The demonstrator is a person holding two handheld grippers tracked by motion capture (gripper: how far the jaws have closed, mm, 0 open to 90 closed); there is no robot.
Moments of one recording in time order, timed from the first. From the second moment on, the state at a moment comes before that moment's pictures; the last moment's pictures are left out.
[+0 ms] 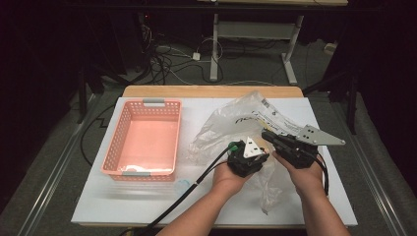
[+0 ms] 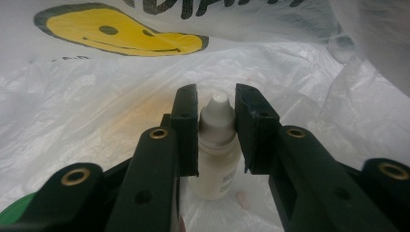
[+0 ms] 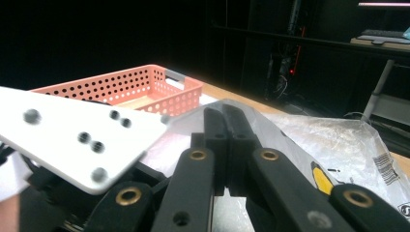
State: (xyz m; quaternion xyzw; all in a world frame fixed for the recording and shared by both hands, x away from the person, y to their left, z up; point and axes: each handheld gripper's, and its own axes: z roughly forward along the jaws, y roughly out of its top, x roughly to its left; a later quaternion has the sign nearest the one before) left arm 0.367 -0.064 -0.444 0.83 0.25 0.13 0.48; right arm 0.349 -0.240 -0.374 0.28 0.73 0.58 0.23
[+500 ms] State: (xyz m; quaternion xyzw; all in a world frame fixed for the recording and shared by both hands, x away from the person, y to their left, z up) left arm 0.369 -0.062 -0.447 0.84 0.26 0.11 0.47; right arm 0.348 -0.240 -0.375 0.28 0.73 0.58 0.23
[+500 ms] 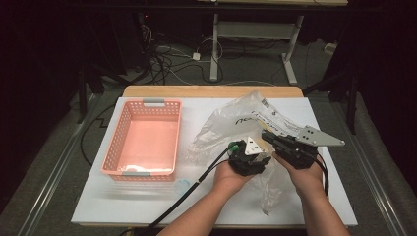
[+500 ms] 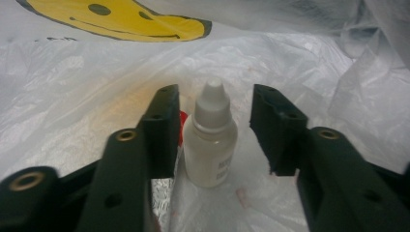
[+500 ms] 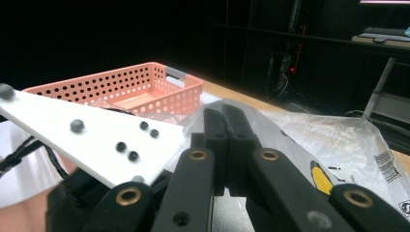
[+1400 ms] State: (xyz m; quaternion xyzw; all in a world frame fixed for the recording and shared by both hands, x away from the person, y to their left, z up) left arm 0.309 0.038 -0.472 0.86 0.29 0.10 0.42; right arm 0.346 -0.241 -0.376 0.28 0.73 0.57 0.23
